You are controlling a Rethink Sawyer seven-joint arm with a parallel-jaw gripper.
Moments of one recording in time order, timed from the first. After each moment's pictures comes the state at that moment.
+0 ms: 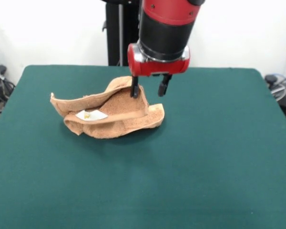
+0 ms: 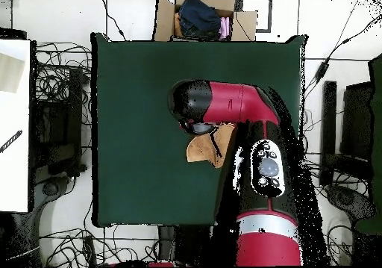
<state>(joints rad) -0.23 -0.61 0.04 1.39 -0.19 0.98 1.38</state>
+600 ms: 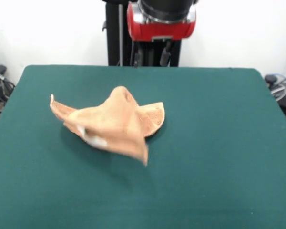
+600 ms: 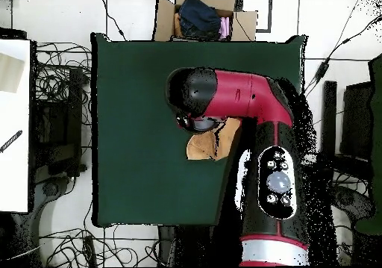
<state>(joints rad) -0.23 -0.71 0.04 1.35 -0.17 1.15 1.38</state>
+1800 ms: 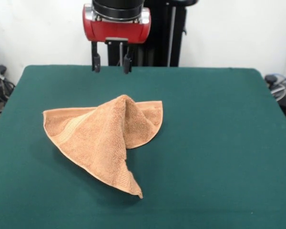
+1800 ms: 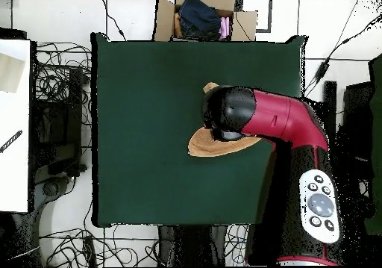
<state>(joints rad) -0.35 -0.74 0.04 1.47 -0.16 0.92 1.38</state>
